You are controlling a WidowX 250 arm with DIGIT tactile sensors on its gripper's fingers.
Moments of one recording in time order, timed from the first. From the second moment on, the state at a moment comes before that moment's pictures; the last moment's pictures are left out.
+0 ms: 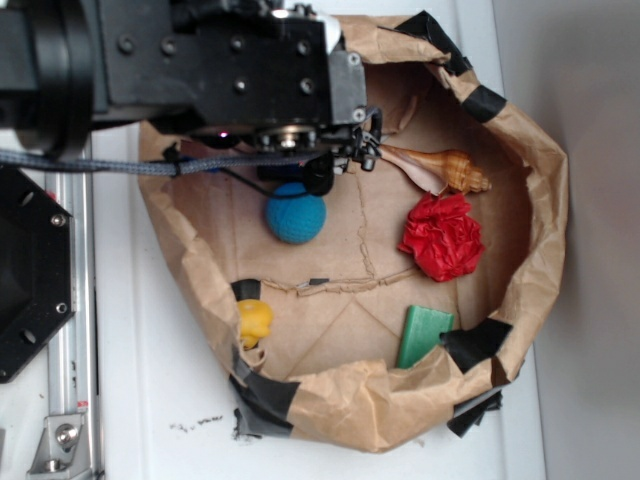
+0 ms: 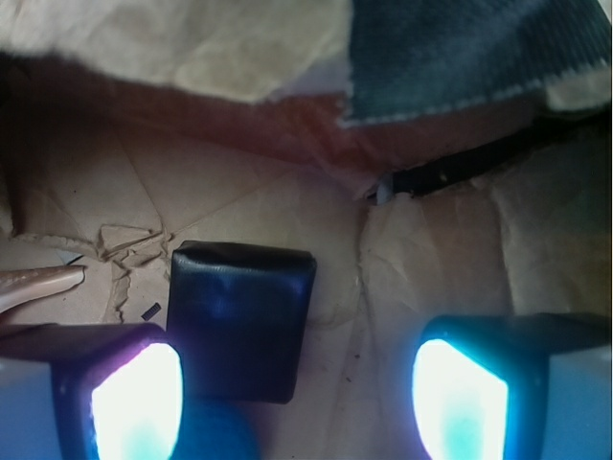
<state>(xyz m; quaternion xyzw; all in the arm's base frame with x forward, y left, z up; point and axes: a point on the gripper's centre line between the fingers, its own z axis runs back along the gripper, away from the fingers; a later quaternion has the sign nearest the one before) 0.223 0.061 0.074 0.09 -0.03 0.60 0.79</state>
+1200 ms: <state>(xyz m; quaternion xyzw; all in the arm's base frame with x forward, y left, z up) 0.246 0.059 0.016 0.12 -0.08 0.61 0.78</state>
